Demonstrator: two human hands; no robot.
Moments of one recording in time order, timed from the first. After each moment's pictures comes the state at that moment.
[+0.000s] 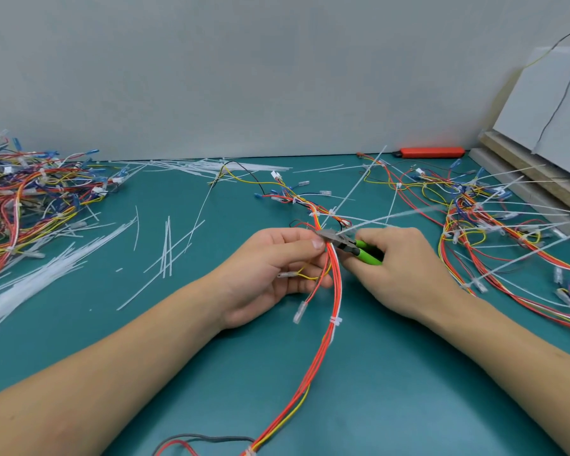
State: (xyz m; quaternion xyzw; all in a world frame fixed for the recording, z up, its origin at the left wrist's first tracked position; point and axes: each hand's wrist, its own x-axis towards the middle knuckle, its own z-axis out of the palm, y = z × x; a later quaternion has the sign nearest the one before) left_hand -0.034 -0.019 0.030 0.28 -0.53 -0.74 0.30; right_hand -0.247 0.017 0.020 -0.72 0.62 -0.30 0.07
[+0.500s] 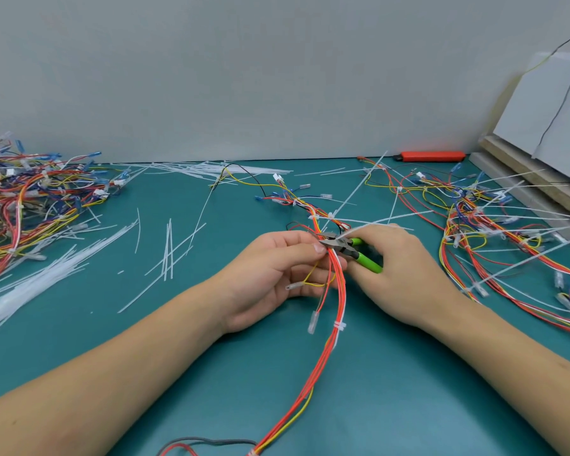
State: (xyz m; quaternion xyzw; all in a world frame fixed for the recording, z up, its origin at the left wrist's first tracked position) left_hand -0.035 -0.018 0.030 0.26 -0.52 -0.76 0.30; right_hand -0.245 0.018 0.022 -0.74 0.59 -0.31 0.07
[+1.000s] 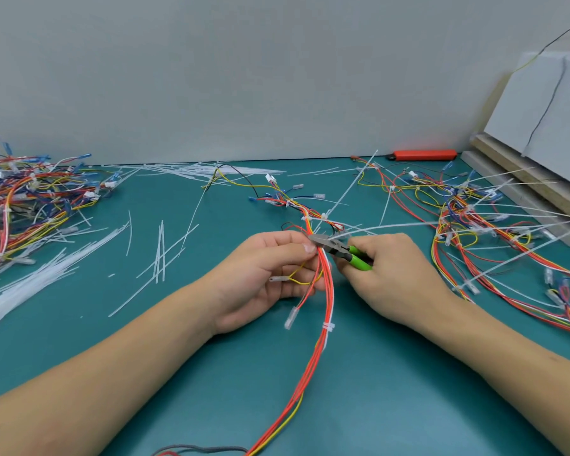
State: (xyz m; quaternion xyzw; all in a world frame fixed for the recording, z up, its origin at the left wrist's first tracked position) left_hand -0.033 -0.021 0.028 0.28 -0.52 -0.75 0.30; right_hand -0.246 0.018 0.018 -0.72 0.64 -0.27 0.08
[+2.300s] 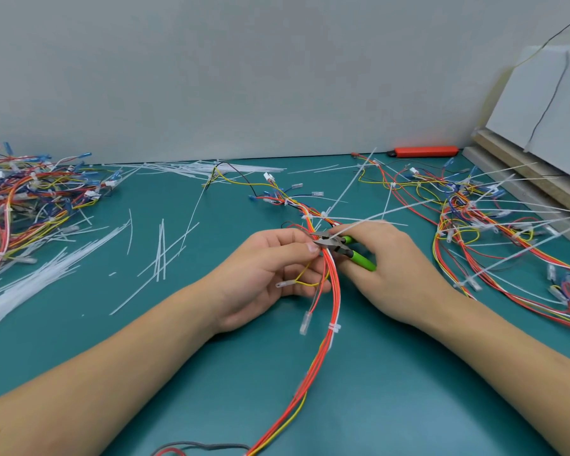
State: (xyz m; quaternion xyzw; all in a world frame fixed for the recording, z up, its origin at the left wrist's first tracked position) left_hand -0.035 -0.016 0.031 0.28 -0.54 -0.74 0.30; right_hand -0.246 0.021 0.024 -0.75 0.57 -0.31 0.10
